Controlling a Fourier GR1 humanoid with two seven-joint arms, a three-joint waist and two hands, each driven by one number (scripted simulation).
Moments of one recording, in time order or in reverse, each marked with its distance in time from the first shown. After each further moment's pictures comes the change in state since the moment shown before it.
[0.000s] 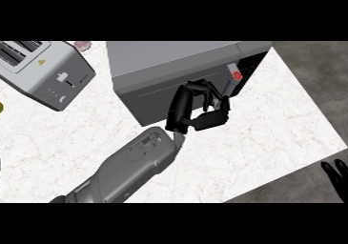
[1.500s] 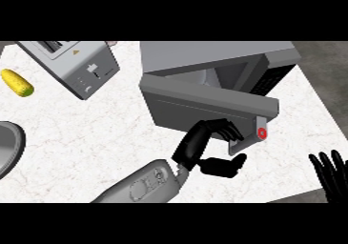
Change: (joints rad) left arm 0.165 -0.002 -0.146 -0.181 -0.337 -0.154 0.288; right arm -0.048 0.120 -0.013 0.212 0.217 -0.102 -0.141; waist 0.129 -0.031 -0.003
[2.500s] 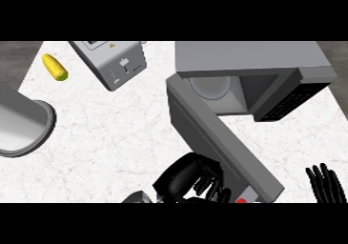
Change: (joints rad) left arm 0.378 -0.001 0.121 -0.341 -0.468 -0.458 0.138; right arm -0.028 0.087 -0.093 0.379 0.193 -0.088 -0.169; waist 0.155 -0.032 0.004
